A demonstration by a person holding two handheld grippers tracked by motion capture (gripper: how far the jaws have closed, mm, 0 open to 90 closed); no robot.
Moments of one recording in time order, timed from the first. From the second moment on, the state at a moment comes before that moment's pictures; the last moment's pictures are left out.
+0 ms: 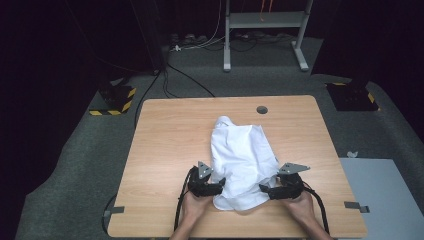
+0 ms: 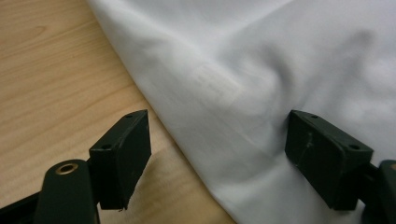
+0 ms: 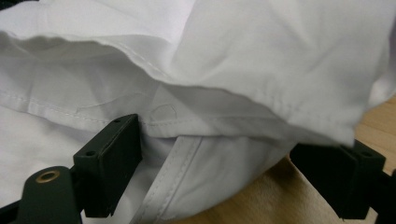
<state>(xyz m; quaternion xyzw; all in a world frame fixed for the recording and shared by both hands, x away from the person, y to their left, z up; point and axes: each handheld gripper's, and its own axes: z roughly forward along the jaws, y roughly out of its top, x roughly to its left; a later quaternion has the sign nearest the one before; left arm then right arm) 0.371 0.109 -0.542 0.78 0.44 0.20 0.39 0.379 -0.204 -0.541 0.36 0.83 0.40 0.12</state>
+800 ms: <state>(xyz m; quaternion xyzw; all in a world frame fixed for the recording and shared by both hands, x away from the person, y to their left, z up) 0.351 0.109 -0.538 0.78 0.43 0.21 0.40 0.371 -0.215 -0.483 0.34 0.77 0.52 0.14</state>
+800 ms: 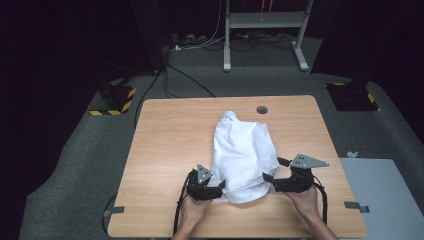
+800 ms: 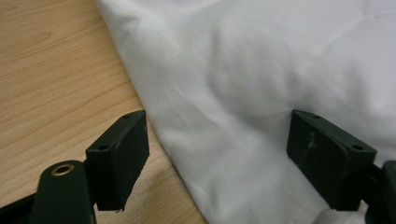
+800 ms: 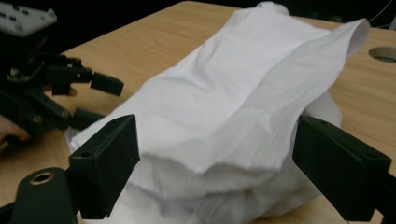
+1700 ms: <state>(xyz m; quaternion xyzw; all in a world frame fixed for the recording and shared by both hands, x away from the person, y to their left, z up) 0.363 0.098 -0.544 0.80 0.41 0.23 0.36 0.397 -0.204 -0.538 0.39 0.81 0.41 0.15</state>
